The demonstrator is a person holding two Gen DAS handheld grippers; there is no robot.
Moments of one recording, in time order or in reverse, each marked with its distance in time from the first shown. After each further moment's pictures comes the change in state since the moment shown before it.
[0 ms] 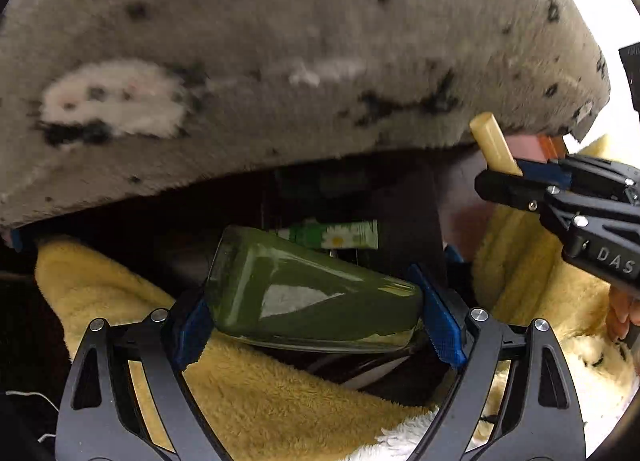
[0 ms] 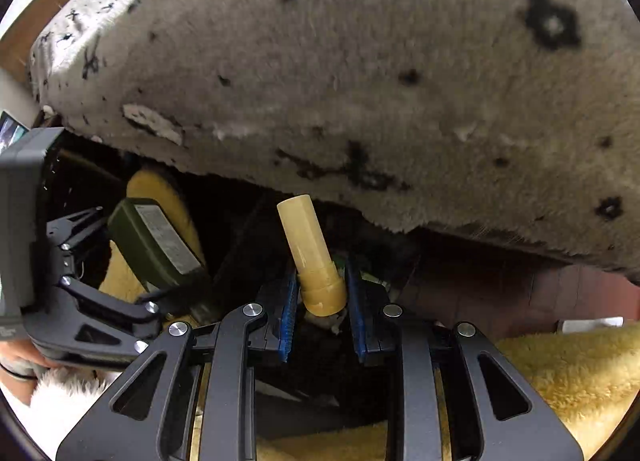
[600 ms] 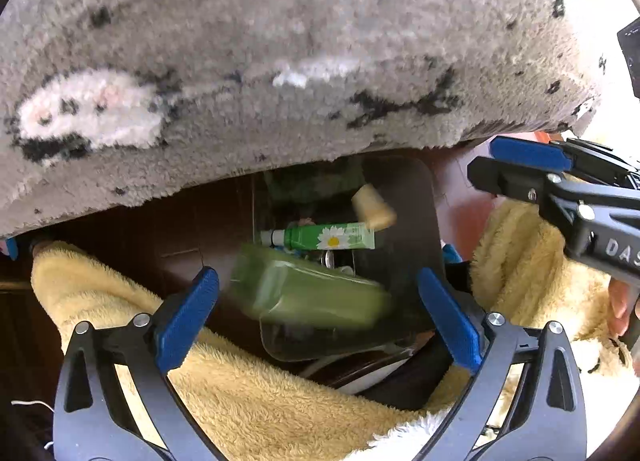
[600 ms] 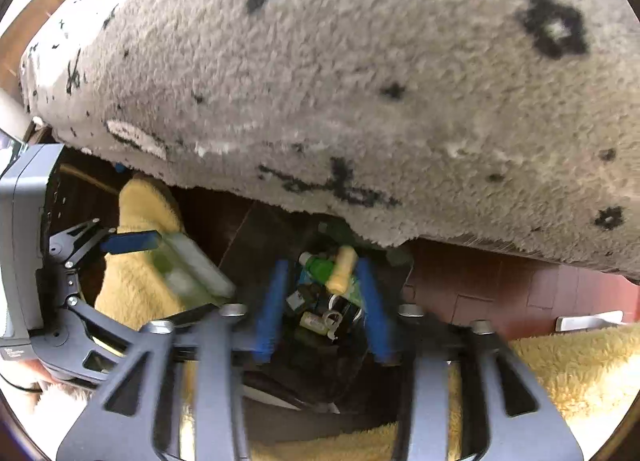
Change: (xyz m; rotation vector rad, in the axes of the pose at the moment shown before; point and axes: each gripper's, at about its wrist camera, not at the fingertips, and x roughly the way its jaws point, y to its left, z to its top) left arm -0.008 -0.001 0.010 0.014 -0.006 -0.009; right arm -0.006 -0.005 0.005 0.035 -0.025 -0.016
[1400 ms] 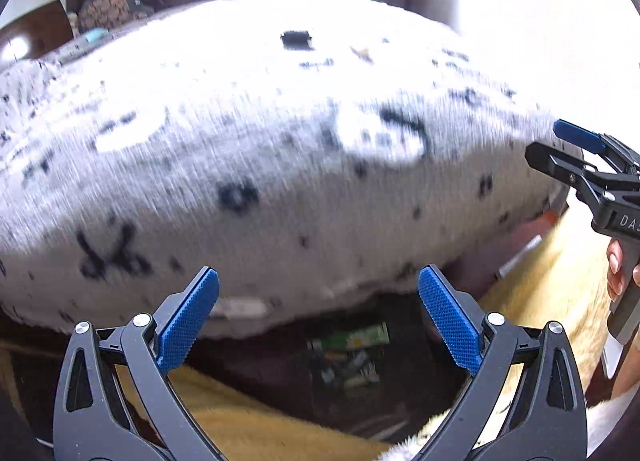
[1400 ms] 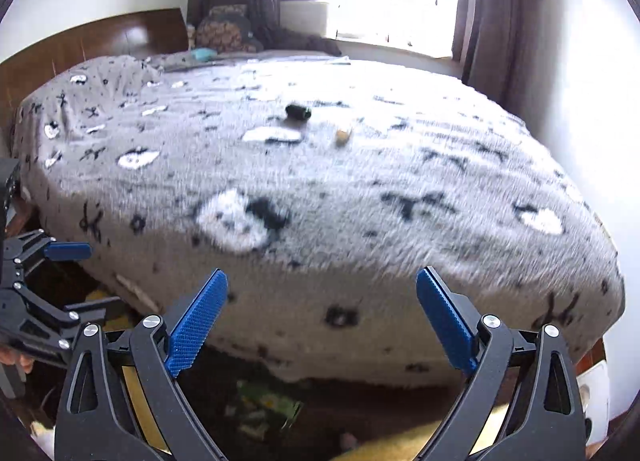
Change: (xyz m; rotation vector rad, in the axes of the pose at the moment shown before) left arm -0.170 -0.011 0.055 0.074 -0.396 0.114; right arm -0.159 -0.009 0.054 -0.075 -0.520 -0.245
